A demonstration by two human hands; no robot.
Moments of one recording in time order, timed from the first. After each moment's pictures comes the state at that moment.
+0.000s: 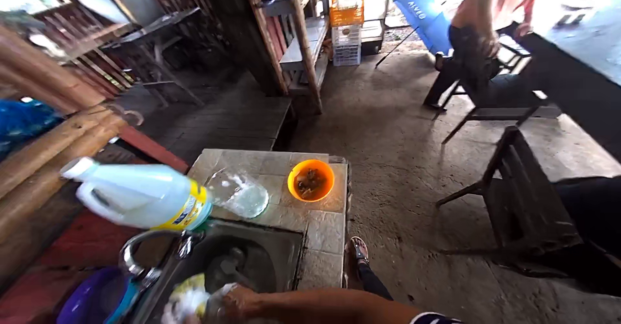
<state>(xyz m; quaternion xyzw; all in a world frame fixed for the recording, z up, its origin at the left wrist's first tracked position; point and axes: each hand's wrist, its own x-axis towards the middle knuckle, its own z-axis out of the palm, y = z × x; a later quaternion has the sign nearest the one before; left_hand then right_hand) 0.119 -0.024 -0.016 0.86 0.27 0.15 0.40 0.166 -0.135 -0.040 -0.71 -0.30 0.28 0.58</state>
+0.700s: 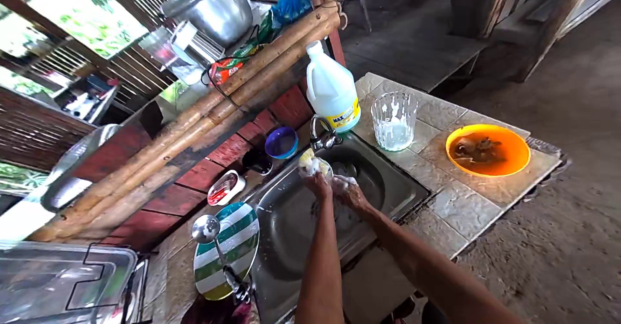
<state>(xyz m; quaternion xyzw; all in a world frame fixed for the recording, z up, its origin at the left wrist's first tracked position) 0.152 -0.036 -0.019 0.69 0.40 0.39 0.46 0.166 -0.124 -0.026 -0.64 -0.20 0.32 0.67</state>
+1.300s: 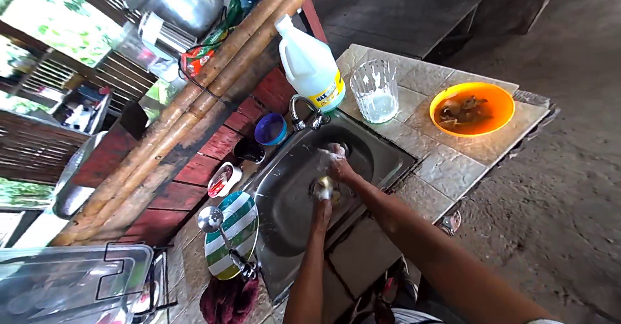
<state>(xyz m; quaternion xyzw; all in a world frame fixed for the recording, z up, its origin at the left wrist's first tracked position) 0.036 -0.075 -0.062 0.76 0.32 0.13 0.55 0.184 -0.116 -0.051 -0.77 -0.29 0.29 0.48</state>
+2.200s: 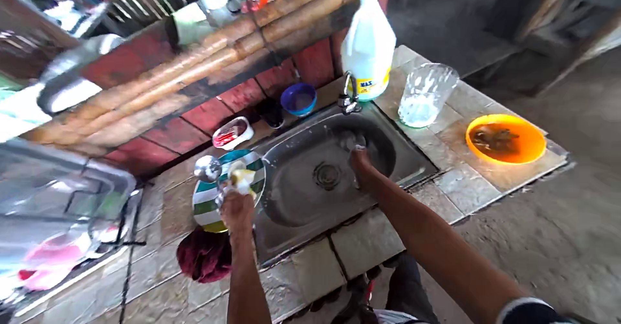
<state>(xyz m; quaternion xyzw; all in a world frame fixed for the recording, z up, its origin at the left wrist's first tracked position) -0.098 0.043 0.032 0.76 0.63 0.10 0.13 0.174 -0.091 -0.077 -0.84 -0.19 0.34 0.37</state>
